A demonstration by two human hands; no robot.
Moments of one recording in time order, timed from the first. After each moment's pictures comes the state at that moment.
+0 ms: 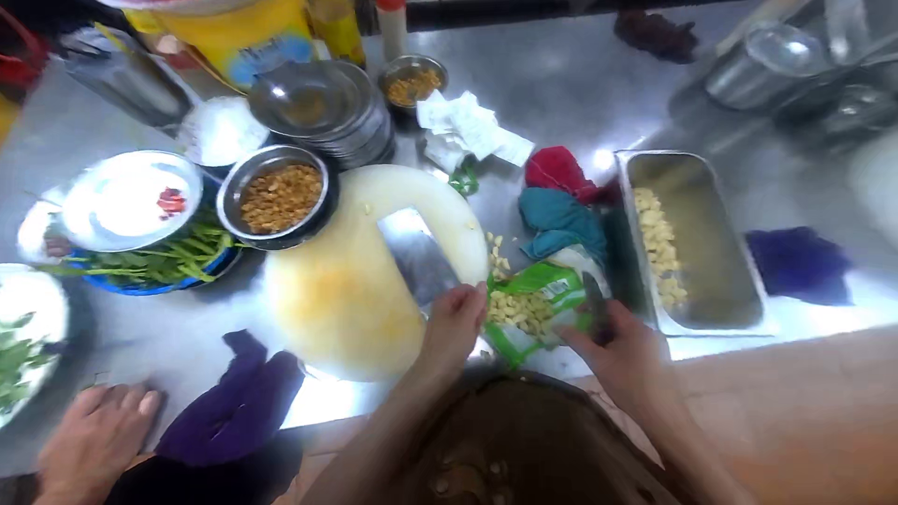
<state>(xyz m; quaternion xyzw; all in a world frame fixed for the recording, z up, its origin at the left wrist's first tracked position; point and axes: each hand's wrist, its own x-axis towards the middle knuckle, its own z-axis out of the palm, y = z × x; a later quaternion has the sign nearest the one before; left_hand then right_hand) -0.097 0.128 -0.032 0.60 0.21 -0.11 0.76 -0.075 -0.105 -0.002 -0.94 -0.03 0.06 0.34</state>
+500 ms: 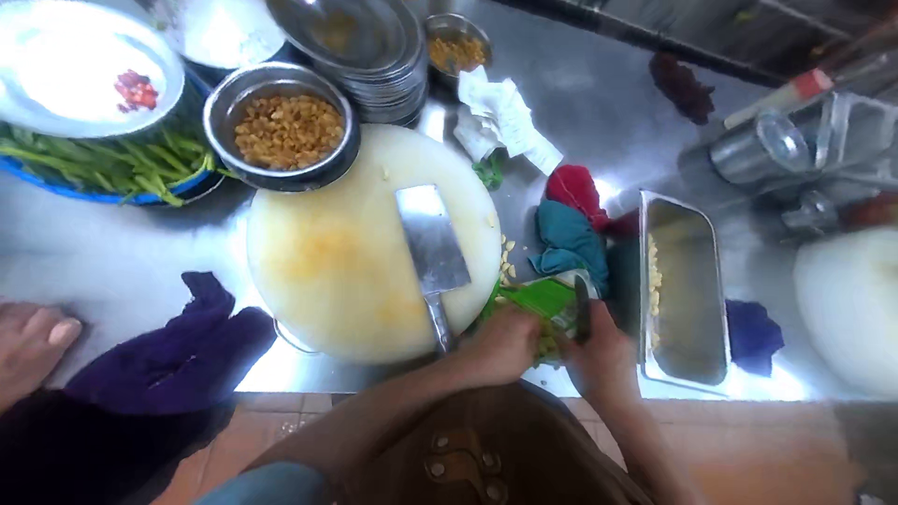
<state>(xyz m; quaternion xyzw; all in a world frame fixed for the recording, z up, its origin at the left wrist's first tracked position) -0.072 0.095 -0.057 0.79 -0.06 -0.24 0.57 -0.044 -0.069 -0.014 -0.98 -0.08 0.07 0.16</state>
